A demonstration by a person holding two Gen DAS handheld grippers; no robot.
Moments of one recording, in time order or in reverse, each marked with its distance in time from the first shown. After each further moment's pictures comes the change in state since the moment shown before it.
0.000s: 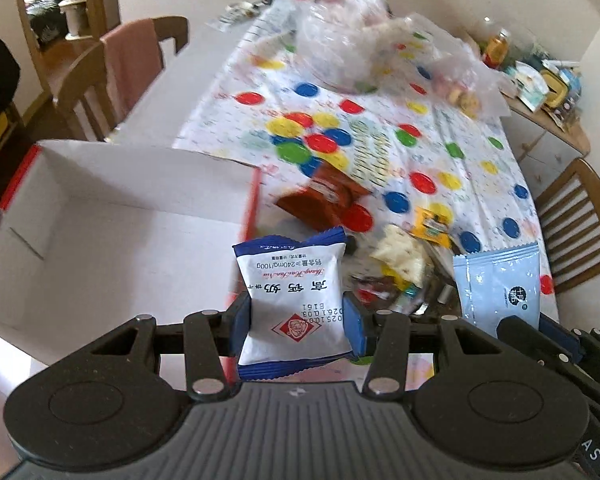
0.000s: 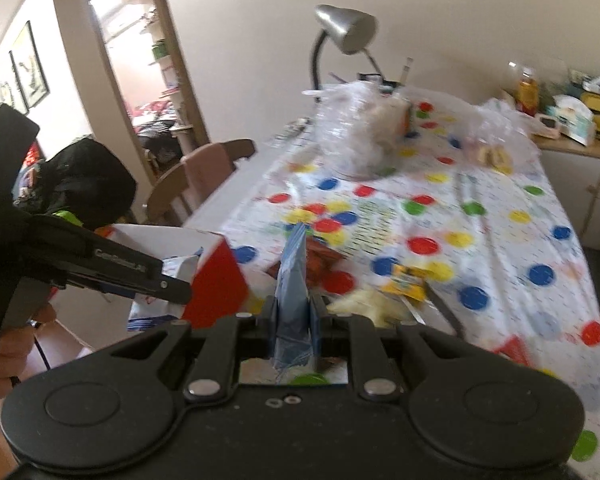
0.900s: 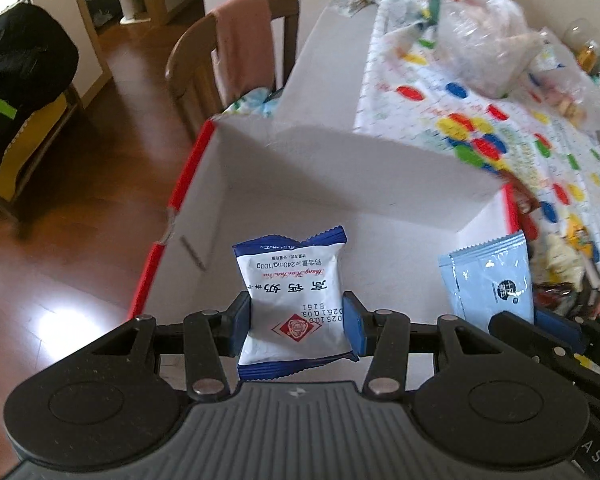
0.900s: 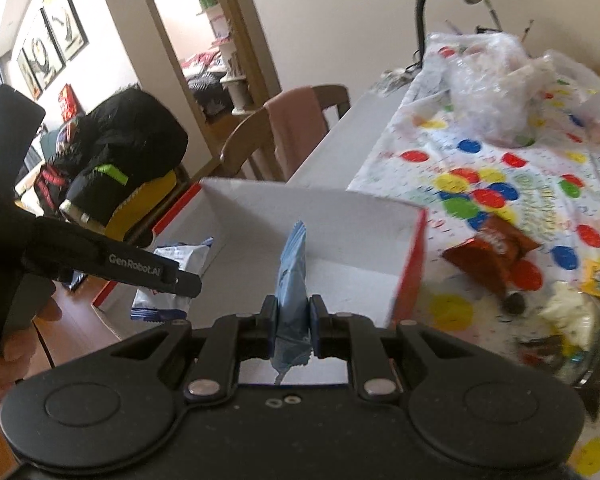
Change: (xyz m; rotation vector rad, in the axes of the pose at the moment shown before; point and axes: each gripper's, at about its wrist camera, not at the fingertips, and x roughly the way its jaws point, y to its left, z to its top) left arm 0.023 0.187 0.015 -0.029 0.059 0.155; right arm 0.135 0.158 0.004 -0.044 0.157 0.120
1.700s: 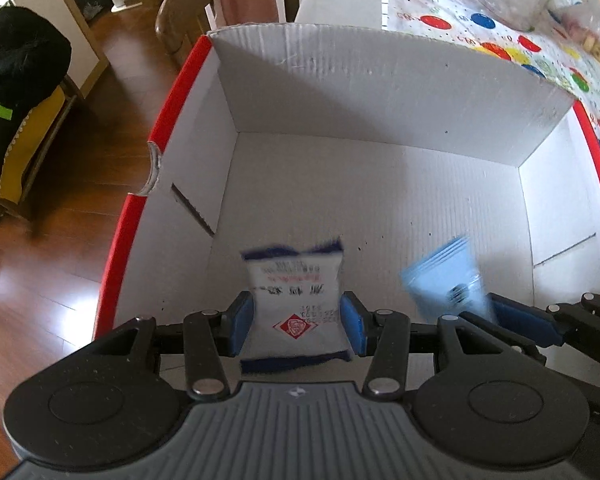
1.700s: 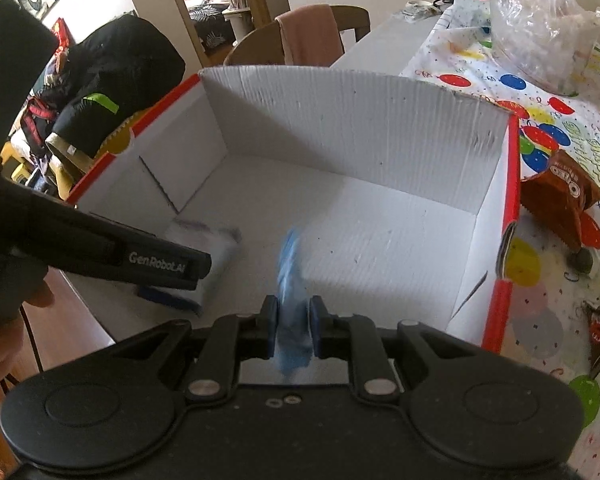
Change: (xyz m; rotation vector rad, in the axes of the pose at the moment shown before) left arm 0.063 0.007 -0.021 0.101 0.094 0.063; right arm 0.070 0.032 -0.034 -0.051 0.192 -0.039
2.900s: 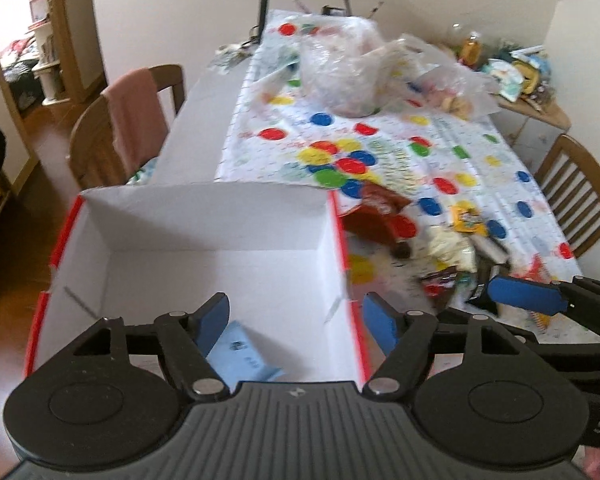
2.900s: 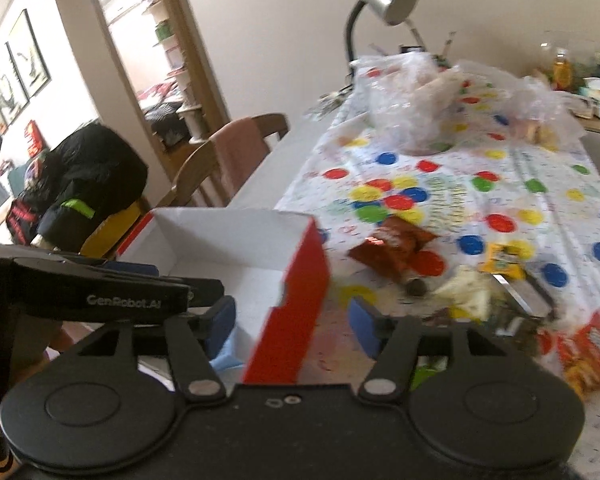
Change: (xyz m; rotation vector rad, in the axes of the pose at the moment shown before) left arm -0.120 -0.105 -0.011 0.111 -0.304 -0.245; right arm -0.161 -0.096 -0.022 0.157 -0.279 -0.077
